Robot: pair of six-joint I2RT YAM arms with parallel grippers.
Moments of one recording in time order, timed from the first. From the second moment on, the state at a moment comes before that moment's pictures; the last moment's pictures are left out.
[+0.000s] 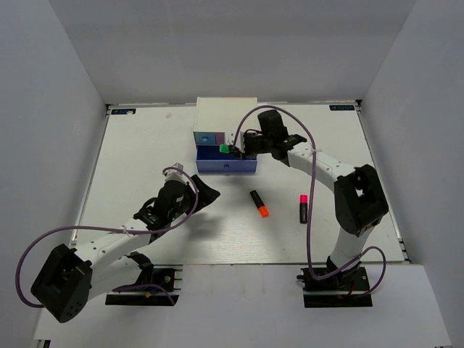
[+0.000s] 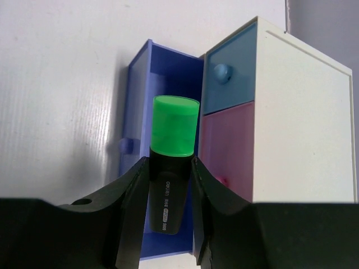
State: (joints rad) left arm -0.63 1.02 0.40 0.12 -0.05 -0.98; right arm 0.58 1.78 1.35 -0.17 -0.67 -1.03
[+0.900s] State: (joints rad) left arm -0.76 1.53 0.97 -0.06 0.02 -0.97; right arm 0.54 1.44 1.01 0.15 -0.29 -0.53
